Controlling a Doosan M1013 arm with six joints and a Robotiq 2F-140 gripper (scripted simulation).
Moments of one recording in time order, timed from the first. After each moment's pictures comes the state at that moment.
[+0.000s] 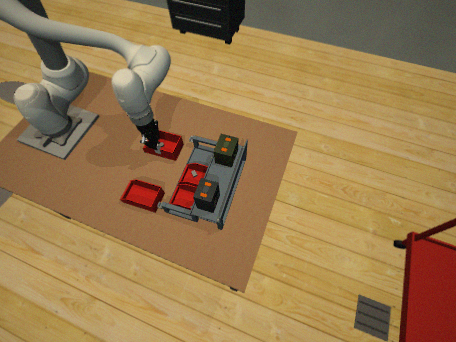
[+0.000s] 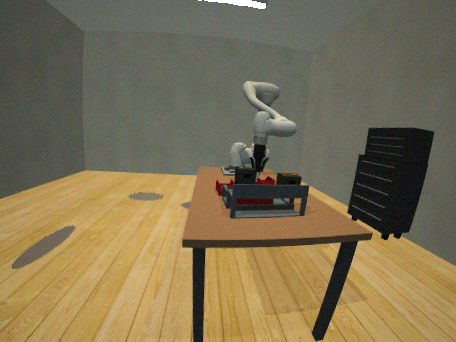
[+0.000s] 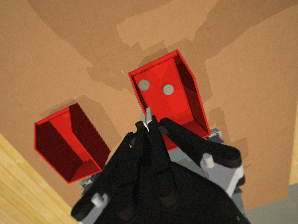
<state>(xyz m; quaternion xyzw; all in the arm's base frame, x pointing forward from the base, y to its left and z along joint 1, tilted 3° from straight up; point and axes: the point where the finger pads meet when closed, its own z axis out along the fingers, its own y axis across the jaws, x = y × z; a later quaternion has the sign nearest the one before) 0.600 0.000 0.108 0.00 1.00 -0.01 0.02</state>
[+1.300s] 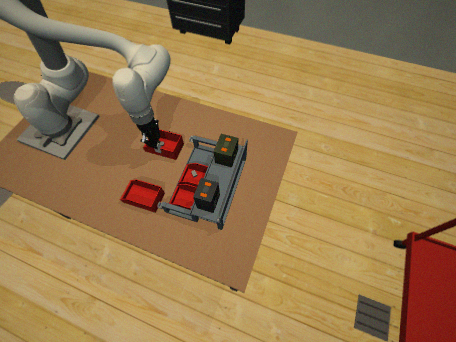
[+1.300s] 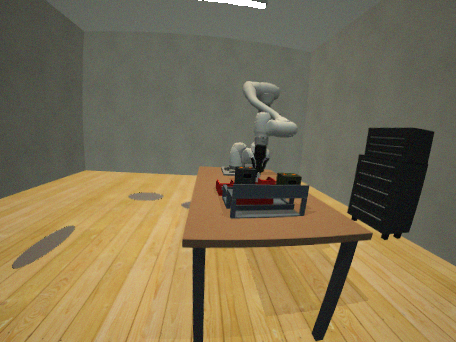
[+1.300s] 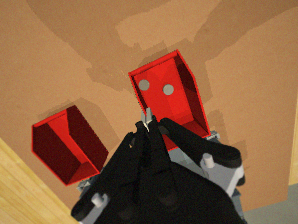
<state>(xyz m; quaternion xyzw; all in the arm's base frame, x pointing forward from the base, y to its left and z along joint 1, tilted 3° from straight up) 0.598 0.006 0.104 0.00 1.00 -0.01 0.02</state>
